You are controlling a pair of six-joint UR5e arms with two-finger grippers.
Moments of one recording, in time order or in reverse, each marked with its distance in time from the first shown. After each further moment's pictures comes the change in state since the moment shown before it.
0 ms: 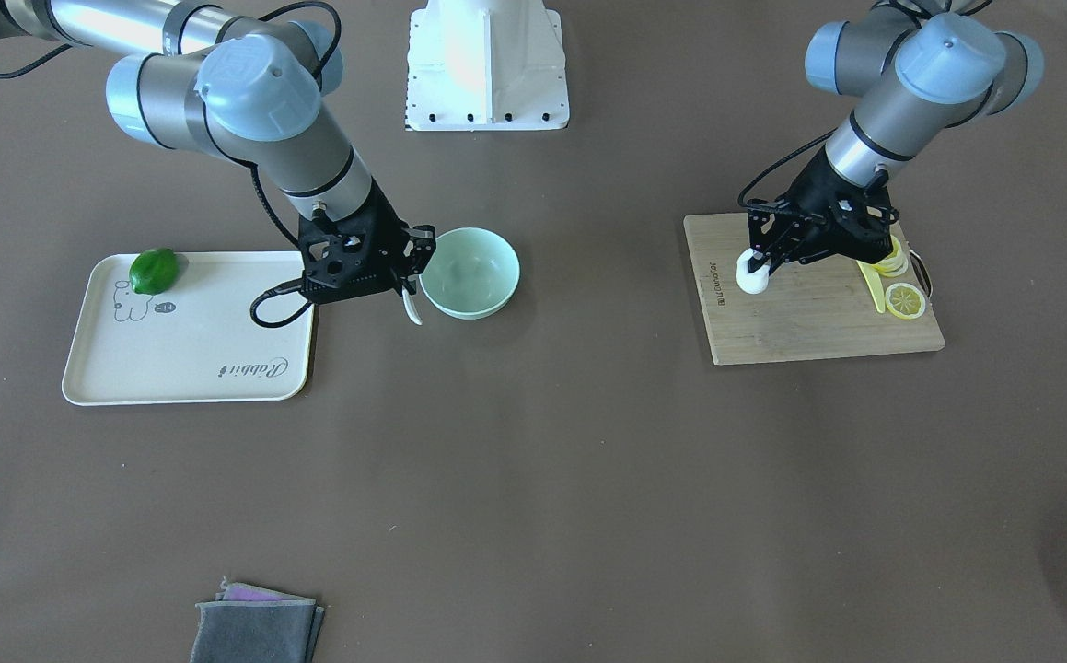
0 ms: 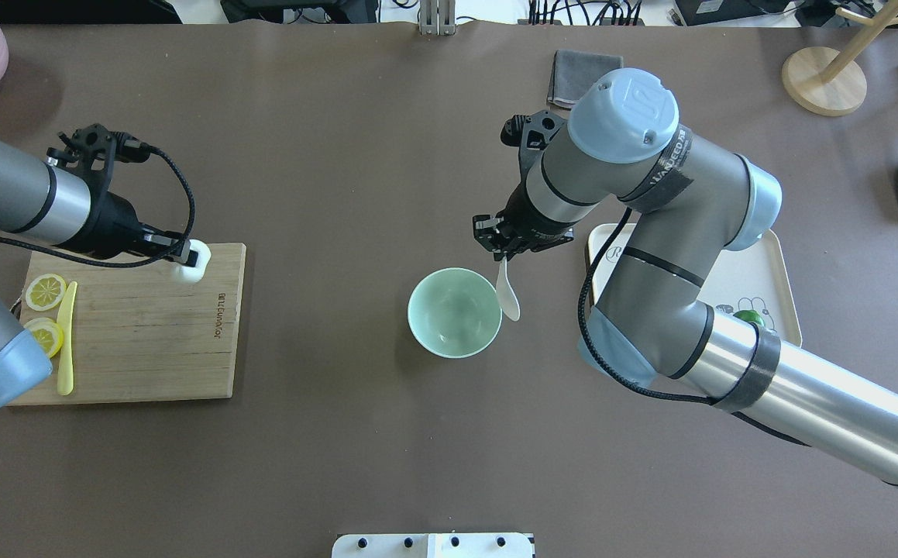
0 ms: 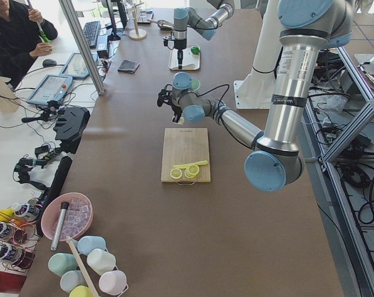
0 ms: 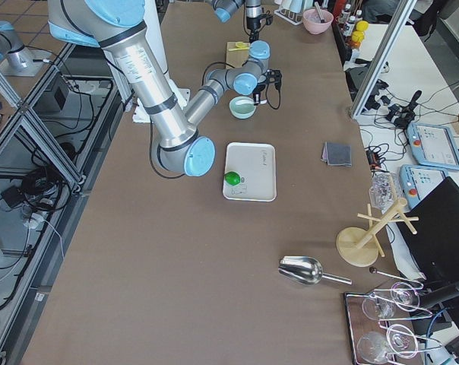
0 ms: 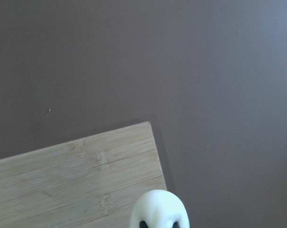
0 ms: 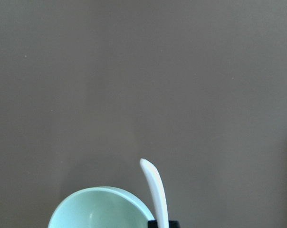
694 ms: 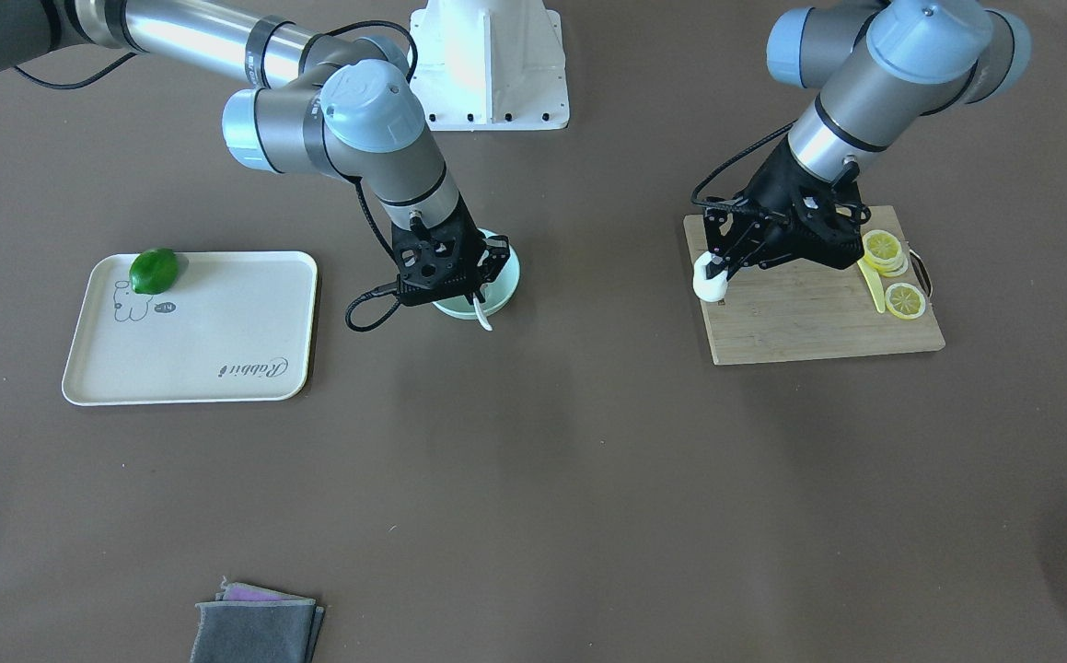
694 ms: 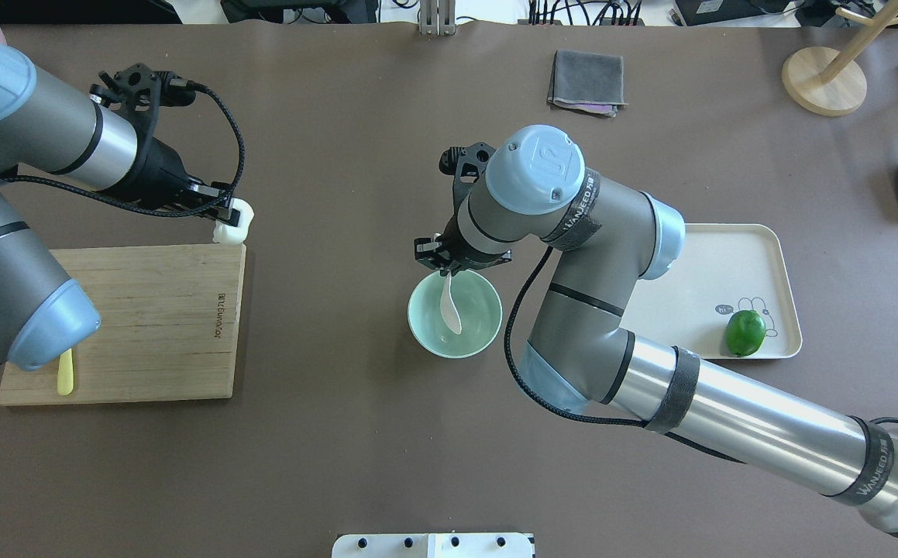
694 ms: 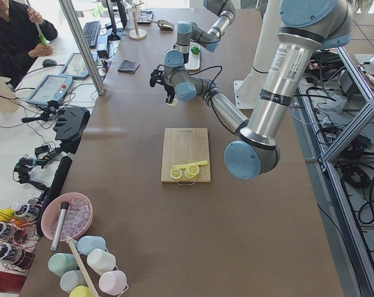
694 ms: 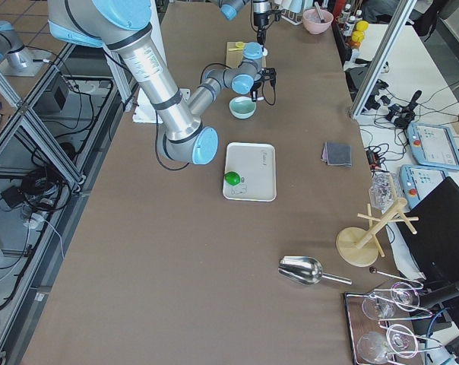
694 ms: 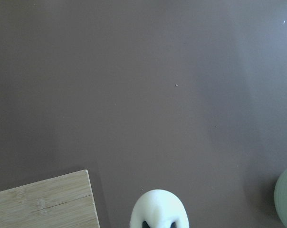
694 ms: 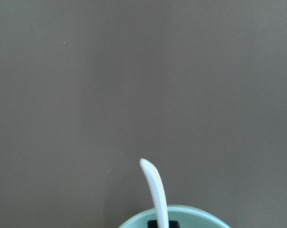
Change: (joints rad) left arm -0.017 -0.146 -0.002 0.136 -0.016 -0.018; right arm -0.083 0.082 -0.141 0.127 -0.106 0.066
